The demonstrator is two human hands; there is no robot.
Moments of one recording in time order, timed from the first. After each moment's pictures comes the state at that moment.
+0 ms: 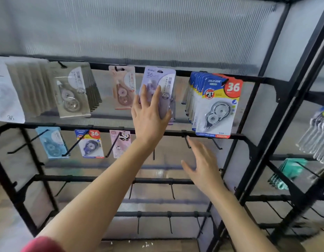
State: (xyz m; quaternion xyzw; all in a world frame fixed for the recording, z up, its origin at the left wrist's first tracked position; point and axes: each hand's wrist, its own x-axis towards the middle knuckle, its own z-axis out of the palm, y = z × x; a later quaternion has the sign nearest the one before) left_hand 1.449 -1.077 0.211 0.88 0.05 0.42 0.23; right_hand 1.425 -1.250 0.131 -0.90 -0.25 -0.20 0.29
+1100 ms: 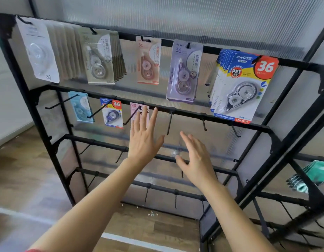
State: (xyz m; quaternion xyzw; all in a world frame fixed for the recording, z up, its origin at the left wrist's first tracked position) left_hand 1.387 -1.054 0.093 0.93 0.10 0.32 0.15; right_hand 1.403 -1.232 0.097 -0.90 -0.33 -0.12 0.26
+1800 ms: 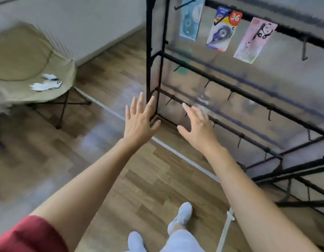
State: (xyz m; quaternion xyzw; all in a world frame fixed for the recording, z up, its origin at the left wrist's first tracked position) left_hand 1.046 -0.932 -0.033 0.92 0.35 0.12 0.13; right_hand 1.167 -1.074 0.003 -0.87 -0.45 0.10 0.18
